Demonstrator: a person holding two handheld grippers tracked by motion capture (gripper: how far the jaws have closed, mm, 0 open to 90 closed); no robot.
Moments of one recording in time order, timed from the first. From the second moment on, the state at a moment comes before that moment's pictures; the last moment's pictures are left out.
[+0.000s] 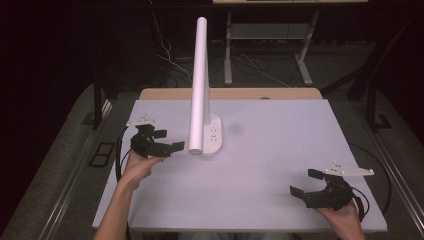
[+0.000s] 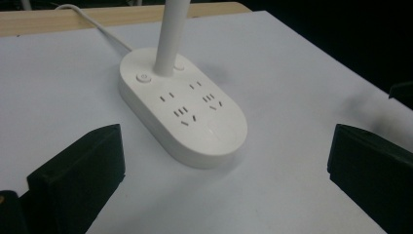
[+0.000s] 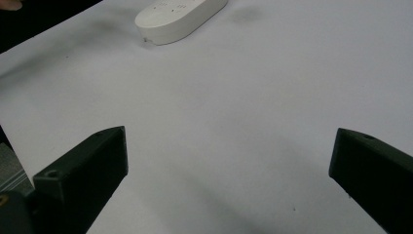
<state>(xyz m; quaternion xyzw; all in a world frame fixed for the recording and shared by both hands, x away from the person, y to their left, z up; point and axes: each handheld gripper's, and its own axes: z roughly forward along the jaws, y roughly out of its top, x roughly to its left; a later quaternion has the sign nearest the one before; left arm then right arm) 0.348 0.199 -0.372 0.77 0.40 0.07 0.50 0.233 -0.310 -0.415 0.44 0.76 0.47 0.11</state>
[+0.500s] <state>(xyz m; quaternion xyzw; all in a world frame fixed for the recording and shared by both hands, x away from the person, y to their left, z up) 0.297 0.199 -0.388 0.75 0.39 0.07 0.53 0.234 -0.309 -0.416 0.44 0.76 0.47 0.11</state>
